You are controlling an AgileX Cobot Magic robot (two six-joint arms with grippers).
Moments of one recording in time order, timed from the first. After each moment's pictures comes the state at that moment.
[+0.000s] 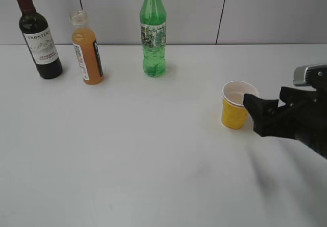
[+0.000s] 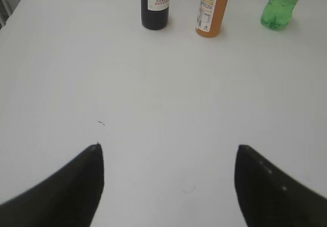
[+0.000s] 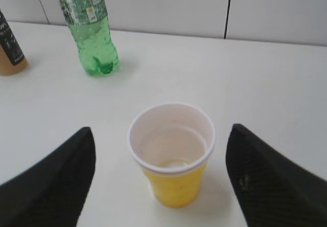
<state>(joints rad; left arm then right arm) -0.05 0.00 -0.48 -0.15 1.07 0.04 0.43 1.47 -0.25 0.18 -0.85 0.03</state>
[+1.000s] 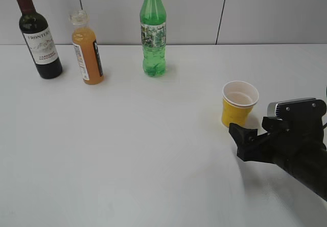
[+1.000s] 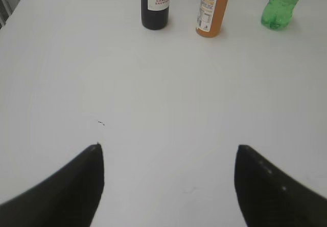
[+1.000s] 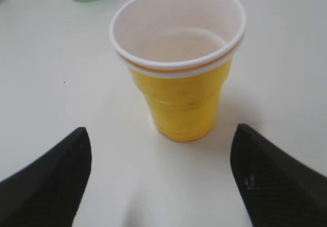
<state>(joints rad) -0.05 0.00 -0.48 -0.15 1.07 0.04 0.43 1.91 -0.23 0.13 -1.20 0.13</state>
